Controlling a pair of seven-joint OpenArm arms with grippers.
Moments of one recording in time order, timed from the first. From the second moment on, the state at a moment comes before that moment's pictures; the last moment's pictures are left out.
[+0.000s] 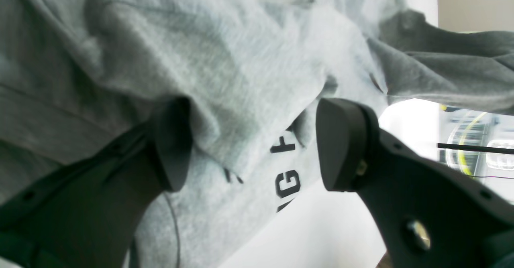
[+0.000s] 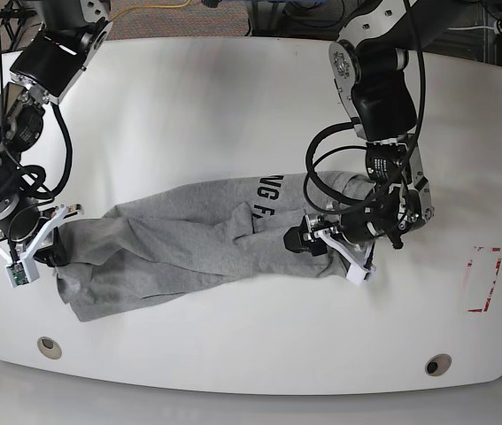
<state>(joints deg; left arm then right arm) -24.0 6.9 -24.3 63.9 -27.1 -25.7 67.0 12.3 18.8 30.9 103.7 30.7 40.6 -71.5</state>
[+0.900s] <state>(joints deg) -25.1 6.8 -21.4 59.2 -27.0 -25.4 60.7 12.3 18.1 30.7 103.7 30.8 40.5 -71.5</state>
